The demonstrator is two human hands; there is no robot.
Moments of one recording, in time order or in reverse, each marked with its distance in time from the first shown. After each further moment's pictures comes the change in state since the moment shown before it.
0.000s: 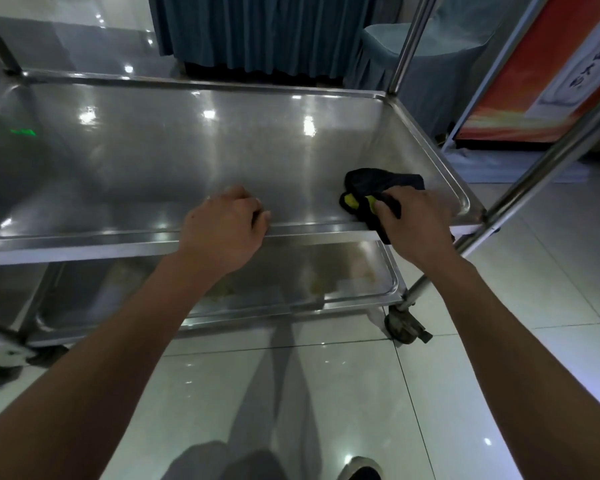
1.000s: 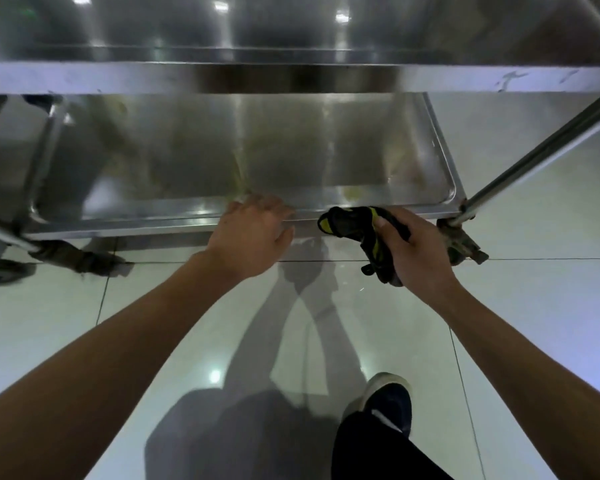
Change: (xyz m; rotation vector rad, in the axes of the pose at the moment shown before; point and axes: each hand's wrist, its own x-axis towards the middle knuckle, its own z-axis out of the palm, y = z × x) left_hand -0.119 -0.023 0.152 -0.007 -0.332 0.103; right_hand -0.173 -0.026 0.122 0.884 -0.323 0.453
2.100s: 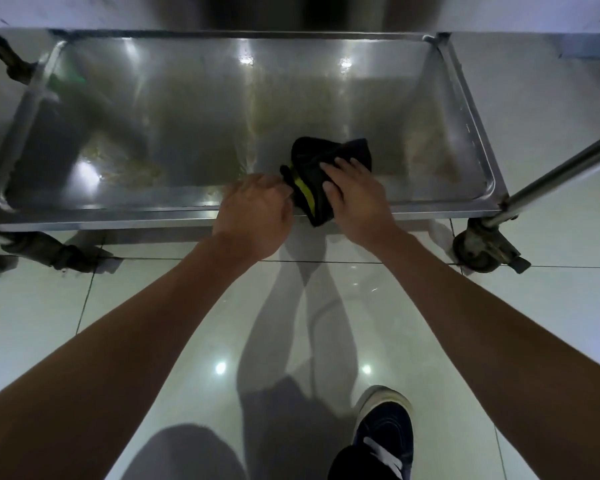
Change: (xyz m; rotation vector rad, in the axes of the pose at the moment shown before) left_hand 0.048 -0.018 0.056 0.041 0.066 -0.159; right_hand 0.130 0.060 0.088 -0.727 -0.107 -0.358
